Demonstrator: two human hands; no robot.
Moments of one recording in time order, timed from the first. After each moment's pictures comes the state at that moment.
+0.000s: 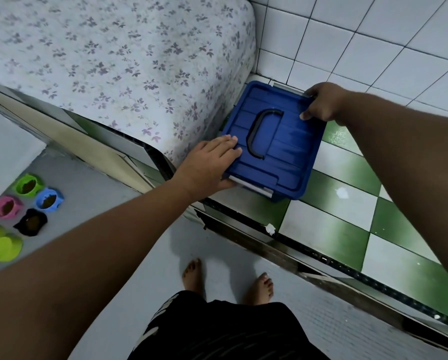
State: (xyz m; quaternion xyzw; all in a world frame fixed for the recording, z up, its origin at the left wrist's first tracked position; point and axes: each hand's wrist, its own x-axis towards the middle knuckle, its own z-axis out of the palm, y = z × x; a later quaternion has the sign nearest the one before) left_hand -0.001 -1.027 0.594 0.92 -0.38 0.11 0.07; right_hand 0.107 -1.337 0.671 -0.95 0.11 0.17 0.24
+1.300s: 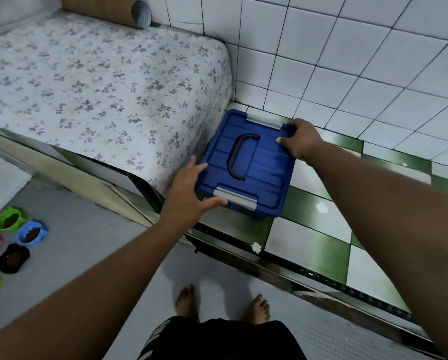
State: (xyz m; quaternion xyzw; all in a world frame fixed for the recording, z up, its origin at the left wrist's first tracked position) left_hand -0.033 -1.040 0.607 0.91 -0.09 -0.04 0.41; right_hand 0.065 -1.338 0.654 -0.91 0.17 0.06 0.38
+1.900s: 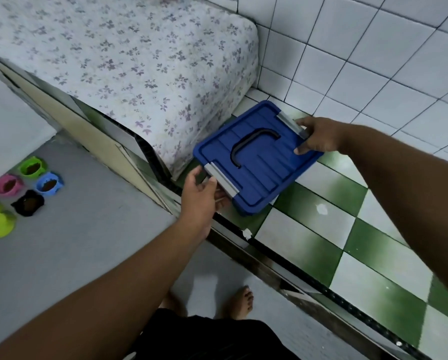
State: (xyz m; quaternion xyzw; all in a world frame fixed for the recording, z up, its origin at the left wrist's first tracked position) left_hand -0.089 -1.116 0.607 0.54 0.31 -0.04 0.78; right_hand 0.077 -1.372 0.671 -0.93 0.02 0.28 0.24
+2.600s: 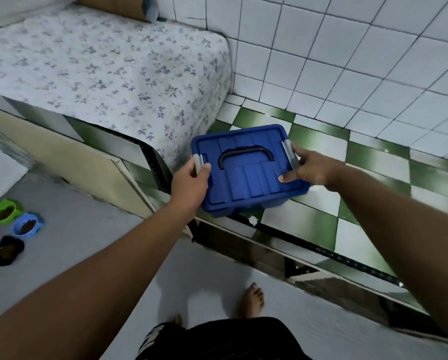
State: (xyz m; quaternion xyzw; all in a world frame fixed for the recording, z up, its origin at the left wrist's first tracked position) left_hand -0.073 -1.053 0.606 0.77 0.14 -0.07 0.62; right_hand -0.066 -1.348 0.661 -0.85 0.12 0.24 0.44
